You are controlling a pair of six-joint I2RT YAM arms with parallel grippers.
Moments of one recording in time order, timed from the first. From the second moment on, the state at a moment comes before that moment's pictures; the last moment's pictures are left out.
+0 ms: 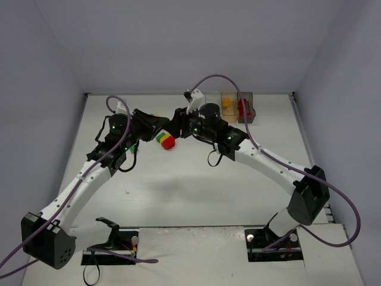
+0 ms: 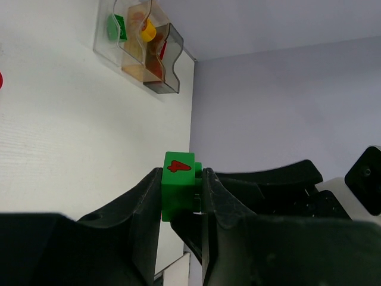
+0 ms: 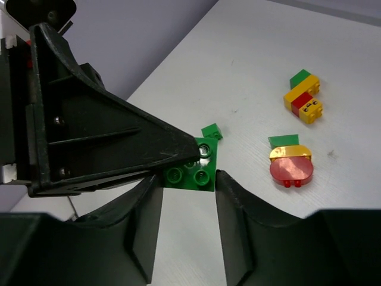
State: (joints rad) left arm -0.40 1.14 0.99 -0.10 0.15 -1.22; right arm 0.77 1.55 1.30 0.03 -0.16 0.39
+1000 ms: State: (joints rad) left arm -0.15 1.30 1.17 -0.62 0.00 -0.60; right arm 0.38 2.02 1.61 -0.13 0.09 0.27
